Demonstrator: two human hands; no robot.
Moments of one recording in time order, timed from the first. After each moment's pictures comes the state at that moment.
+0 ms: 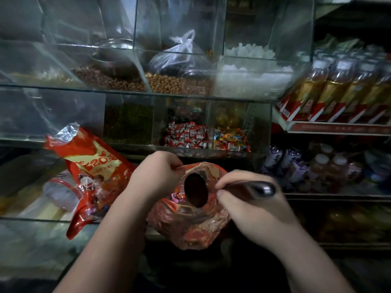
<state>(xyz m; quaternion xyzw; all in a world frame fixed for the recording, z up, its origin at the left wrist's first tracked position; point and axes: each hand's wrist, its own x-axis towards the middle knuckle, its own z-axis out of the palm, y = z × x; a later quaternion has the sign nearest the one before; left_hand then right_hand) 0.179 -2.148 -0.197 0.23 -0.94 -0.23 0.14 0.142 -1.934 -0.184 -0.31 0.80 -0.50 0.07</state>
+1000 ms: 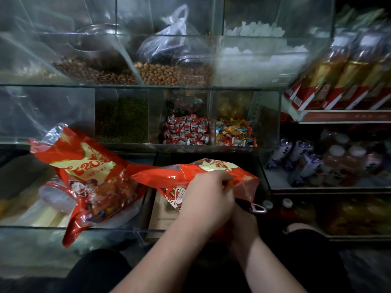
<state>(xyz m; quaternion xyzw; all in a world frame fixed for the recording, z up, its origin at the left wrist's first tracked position) 0.143 -2.064 -0.227 0.16 -0.92 -0.33 0.16 0.106 -1.985 -0.312 0.23 0.49 -0.81 0.24</state>
